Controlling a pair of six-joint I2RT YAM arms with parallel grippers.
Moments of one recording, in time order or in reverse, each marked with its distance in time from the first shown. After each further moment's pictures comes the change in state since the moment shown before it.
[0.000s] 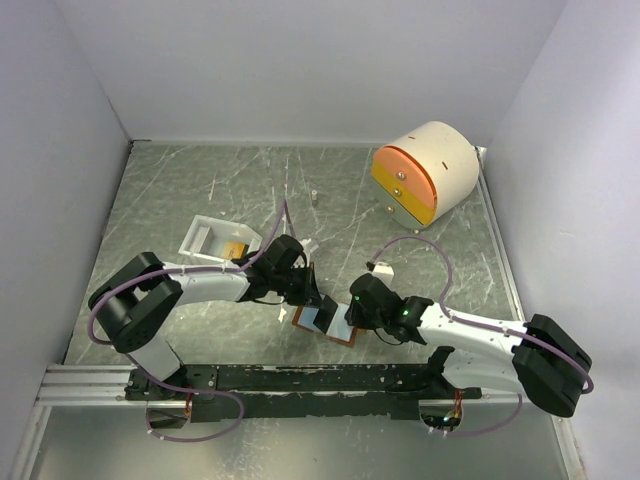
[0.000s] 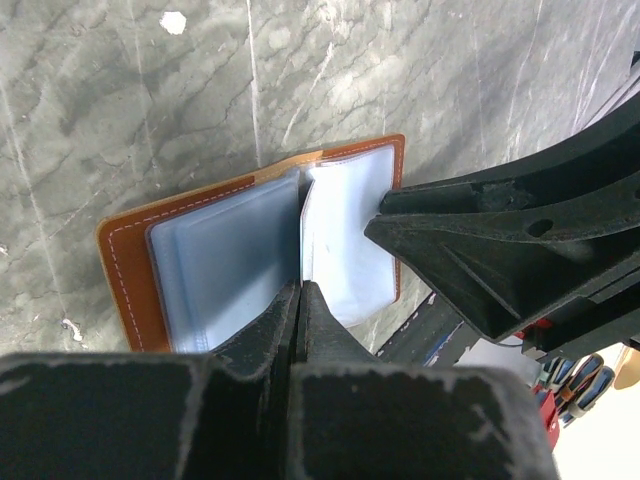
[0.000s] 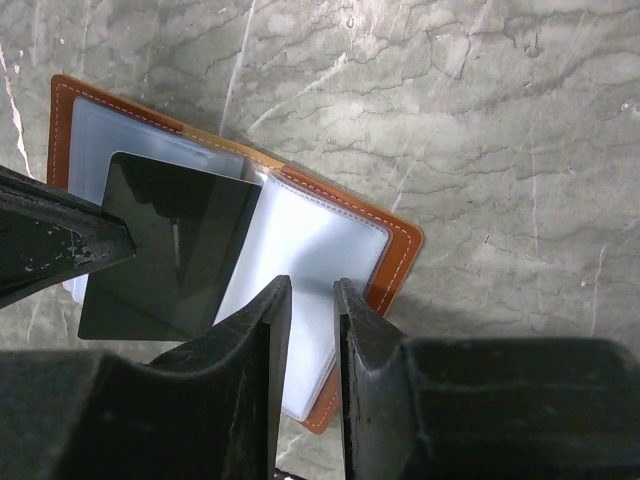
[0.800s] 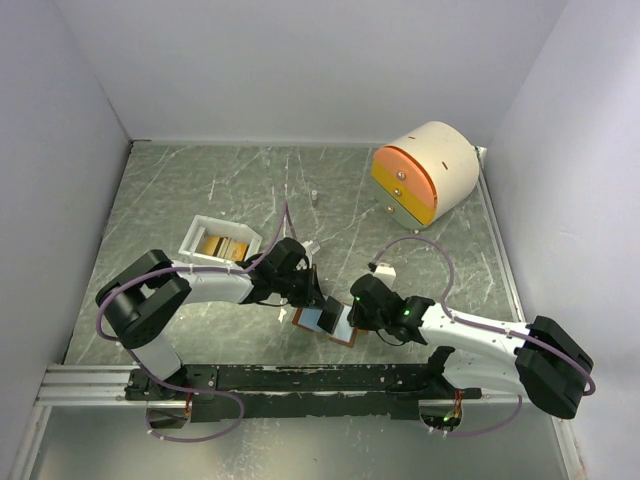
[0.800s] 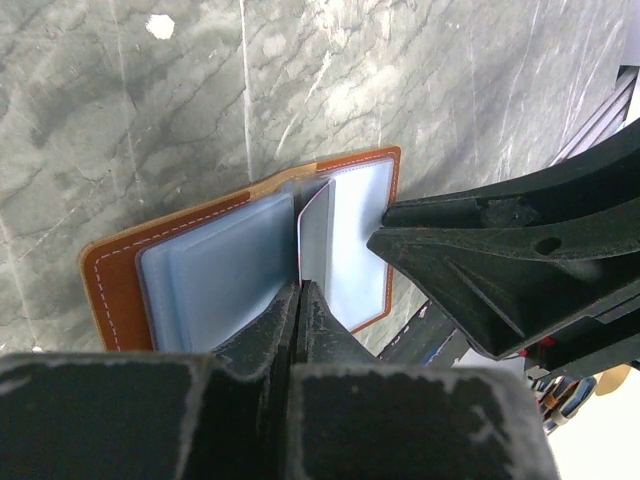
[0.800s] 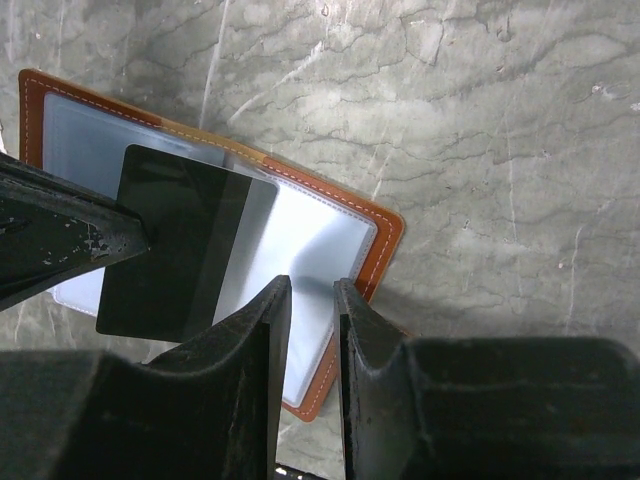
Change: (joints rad) left arm -0.014 0.040 -0.011 0.072 -0.002 -0.050; right arm 0.000 -0.013 0.006 -0.049 0.010 0.009
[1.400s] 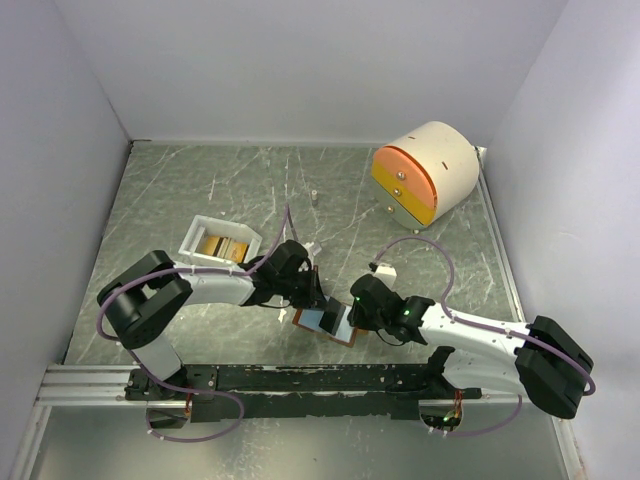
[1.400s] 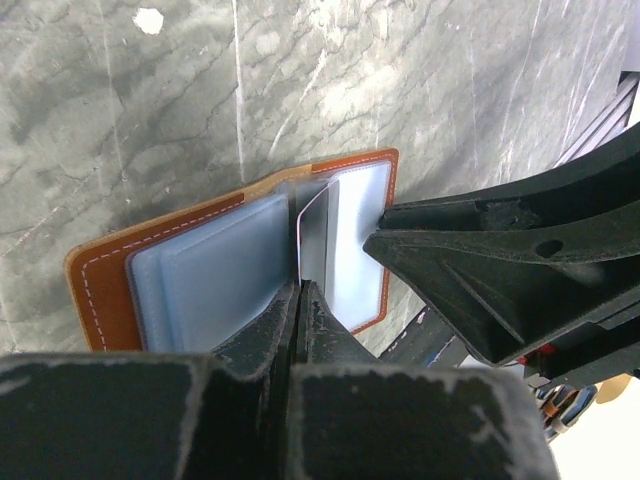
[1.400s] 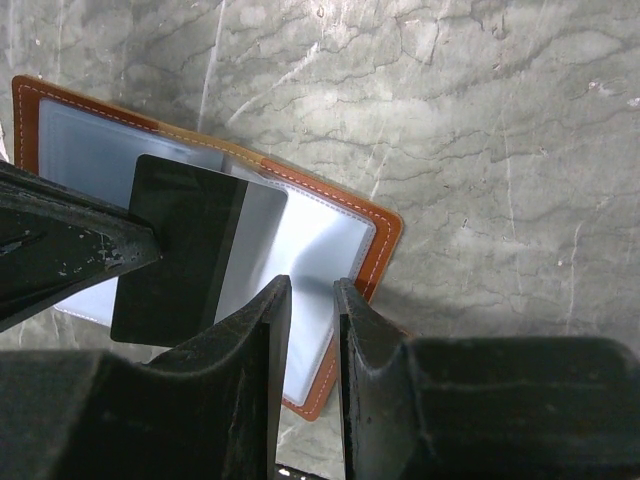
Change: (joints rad) left arm -0.021 0.003 -0.002 0.012 -0.029 -0.019; right arm 0.000 -0.001 0.000 -0.002 0.005 0.017
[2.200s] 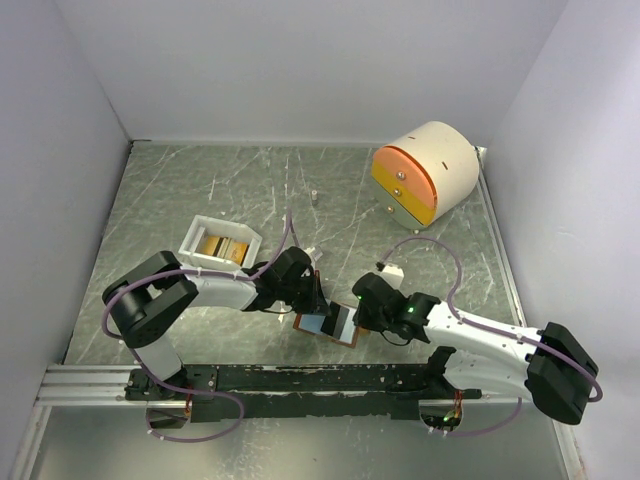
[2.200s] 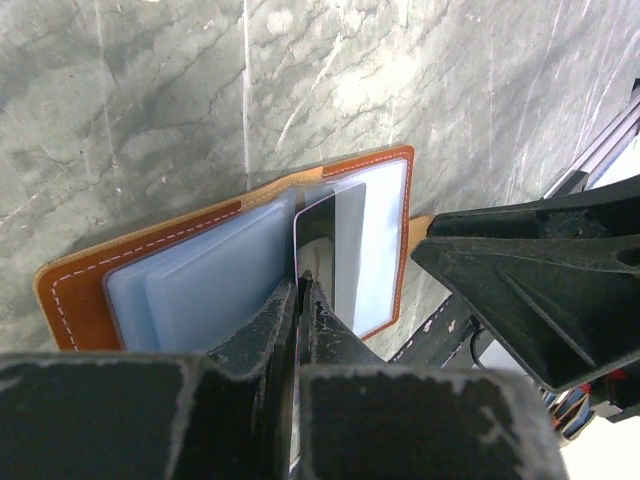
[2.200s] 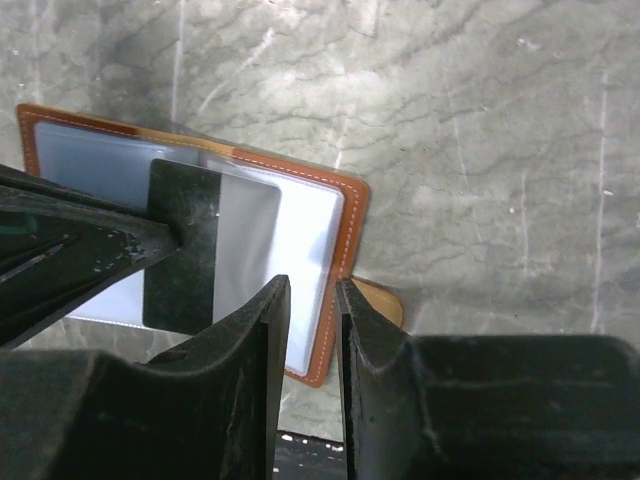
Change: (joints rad) left arm -0.038 0.023 -0.023 0.043 -0.053 -0.043; right arm 0.000 -0.050 0.056 -0.157 0.015 0.068
